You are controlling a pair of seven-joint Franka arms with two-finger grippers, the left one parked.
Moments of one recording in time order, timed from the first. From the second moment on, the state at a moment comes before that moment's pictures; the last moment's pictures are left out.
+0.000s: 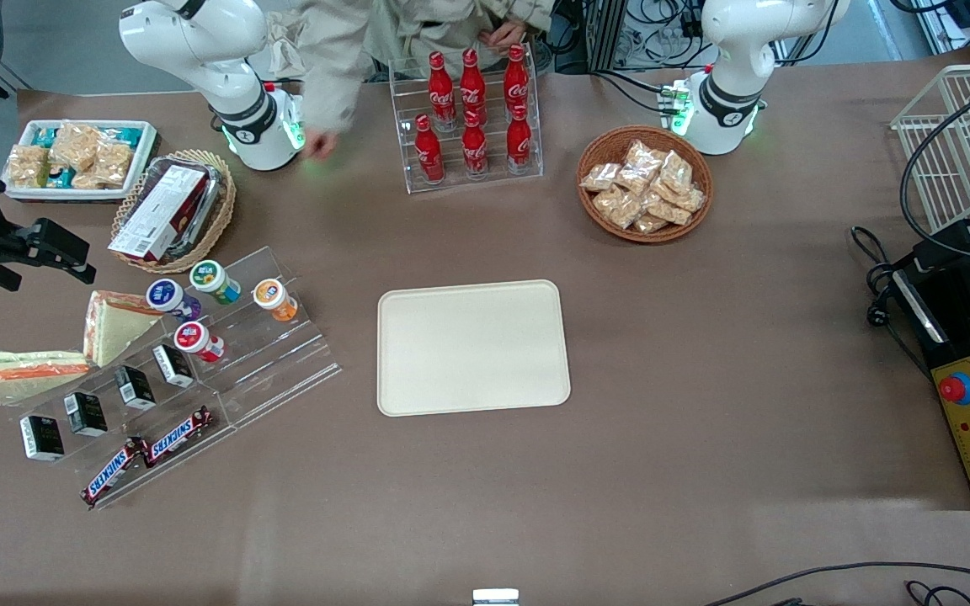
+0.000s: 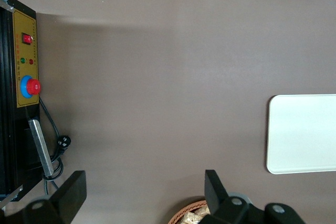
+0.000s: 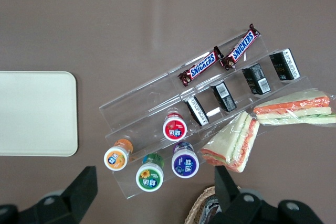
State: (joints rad) arm 0.09 0.00 -0.10 -1.53 0.03 1.59 -0.05
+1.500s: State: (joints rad) arm 0.11 -0.27 -0.05 -2.27 0.03 1.98 -0.06
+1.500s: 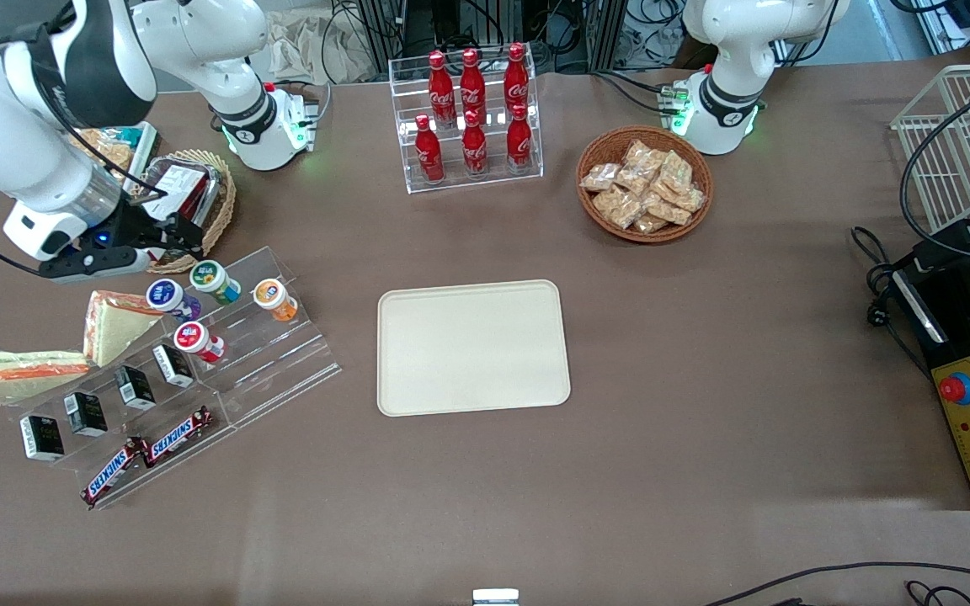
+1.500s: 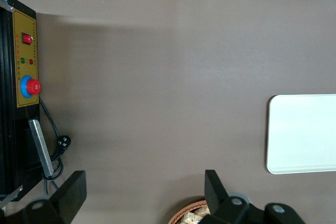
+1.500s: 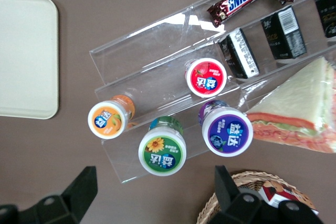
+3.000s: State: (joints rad) arm 0.12 -0.23 -0.05 -2.49 0.03 2.29 0.02
